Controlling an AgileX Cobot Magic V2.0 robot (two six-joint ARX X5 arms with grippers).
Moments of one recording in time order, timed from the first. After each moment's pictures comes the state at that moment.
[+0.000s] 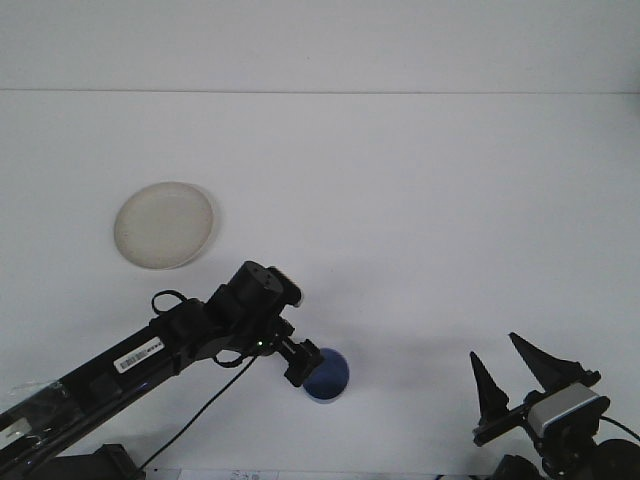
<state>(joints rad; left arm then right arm) -0.80 1.37 1.11 -0.60 0.28 -0.15 0.87 0.12 0.70 -0.72 0.41 0.11</state>
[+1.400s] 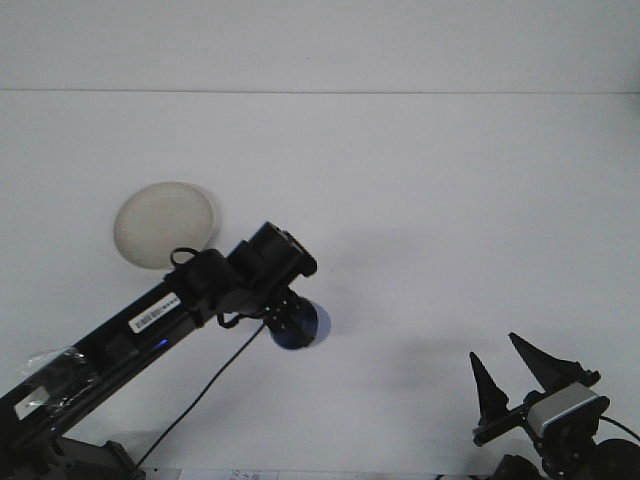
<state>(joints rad) -0.74 1.53 1.56 -1.00 0.05 0.07 0.87 0.12 0.70 -0.73 0.41 0.11</state>
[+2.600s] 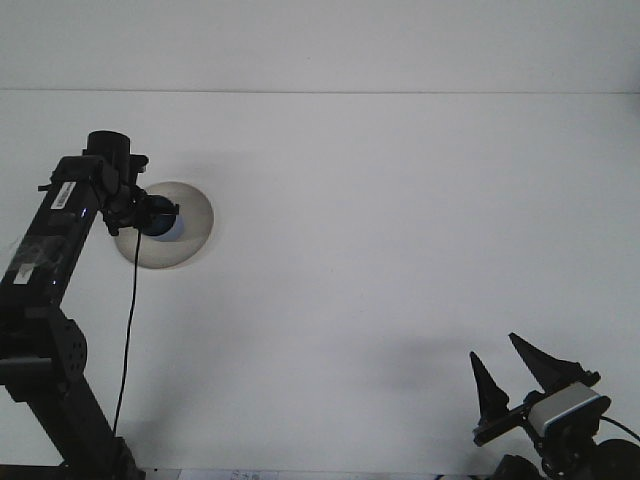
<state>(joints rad) 0.07 1.93 1.75 -0.92 -0.03 0.10 0.87 0.12 0.70 -0.73 0.41 0.13</state>
